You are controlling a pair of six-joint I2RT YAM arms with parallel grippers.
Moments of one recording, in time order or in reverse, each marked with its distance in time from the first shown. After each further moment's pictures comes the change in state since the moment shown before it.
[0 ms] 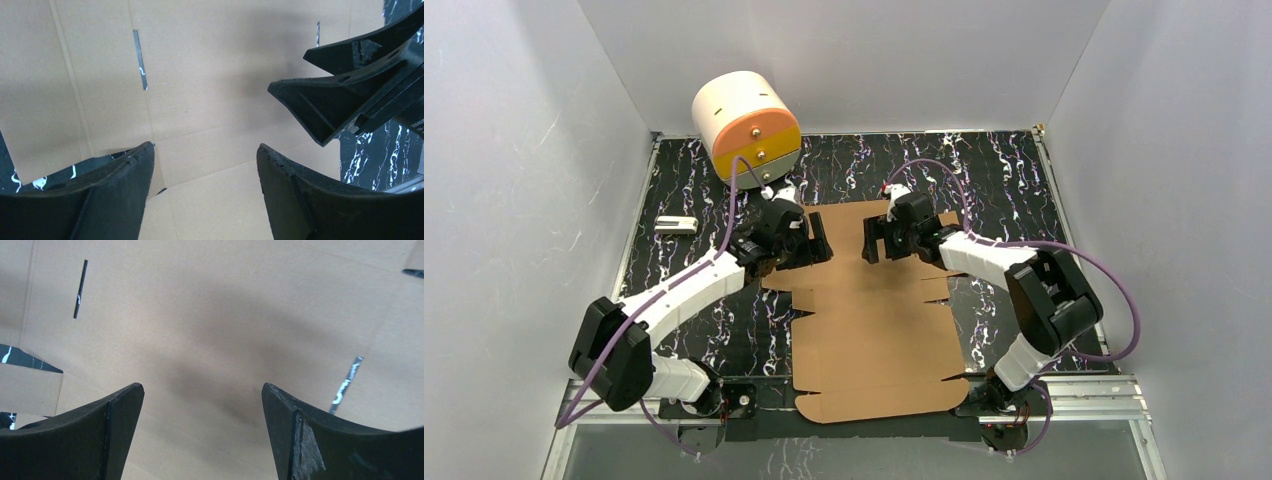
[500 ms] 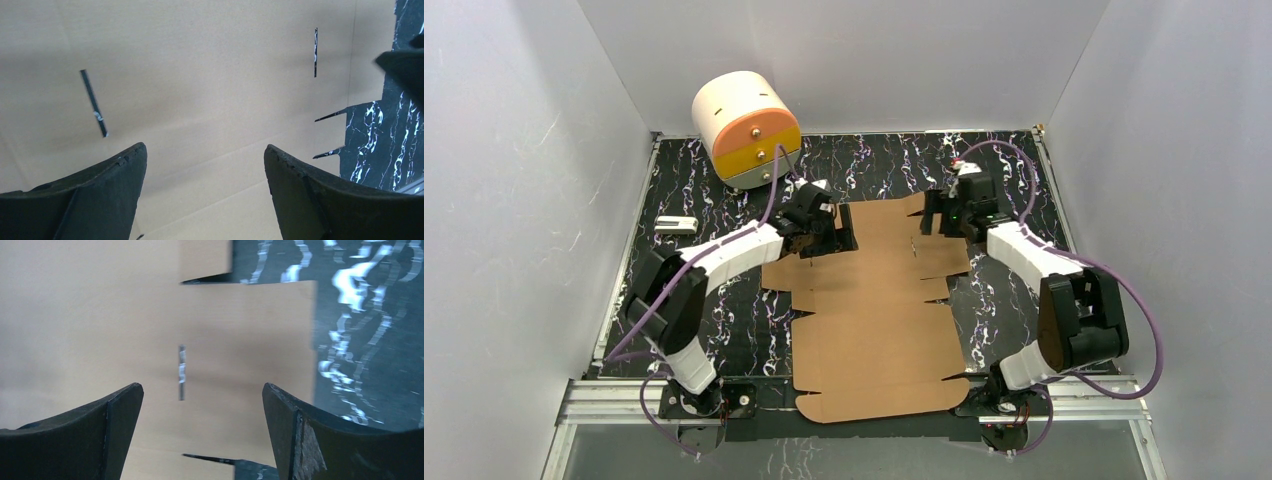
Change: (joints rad) left arm 0.003 0.322 0.198 0.069 0.094 0.038; right arm -0.299 -0.151 0.016 -0.164 0.107 -0.051
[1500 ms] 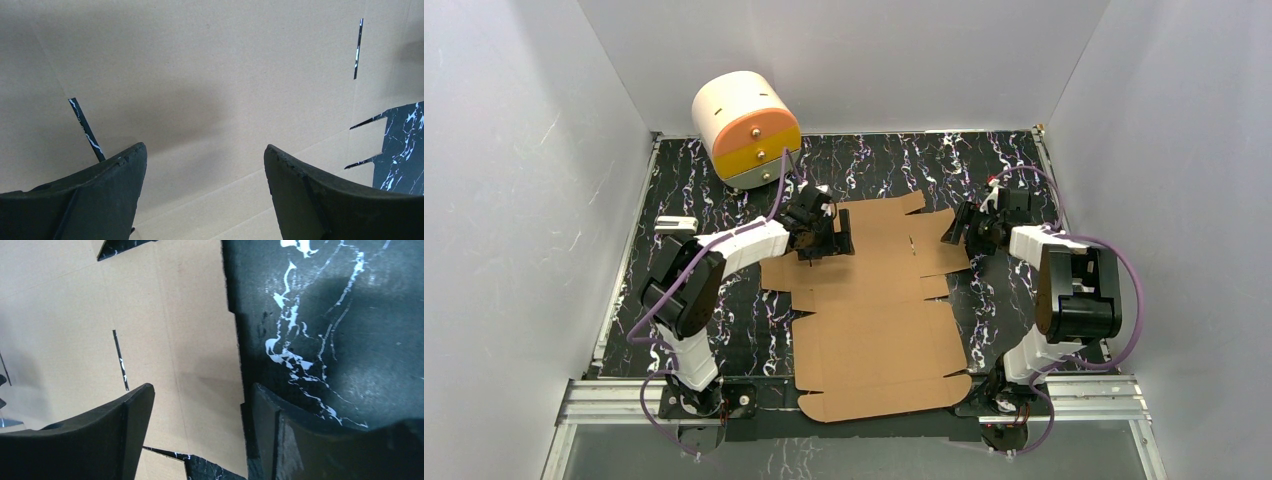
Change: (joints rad) left arm 0.036 0.138 0.030 0.029 0.054 0.056; right arm -0.315 0.140 -0.089 0.093 -0.341 0.028
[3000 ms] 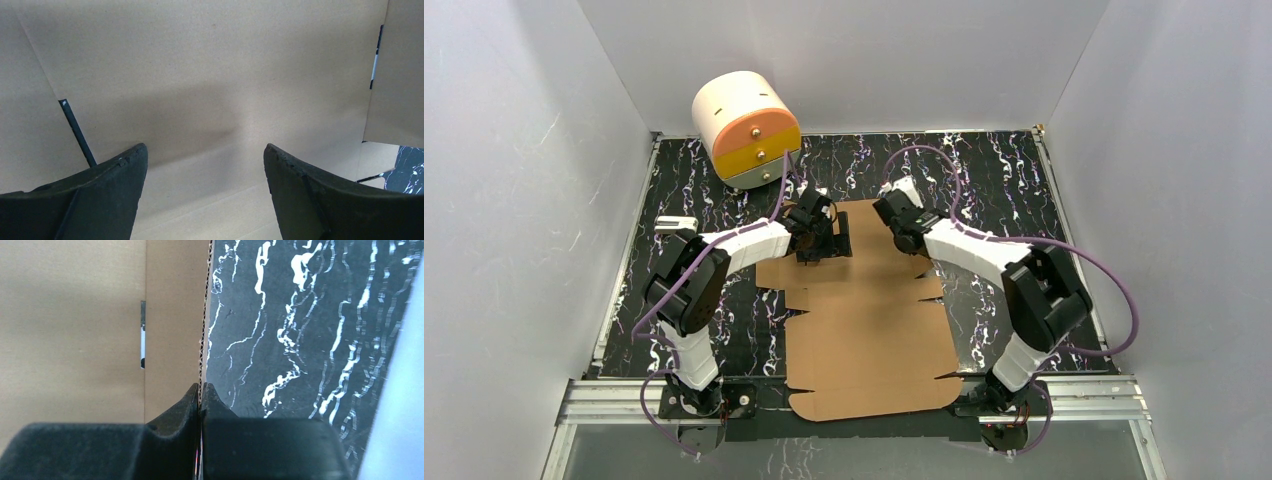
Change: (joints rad) left arm 0.004 0.033 -0.014 0.024 -0.028 0.007; right arm 0.688 0.012 0.263 -0.389 0.961 -0.107
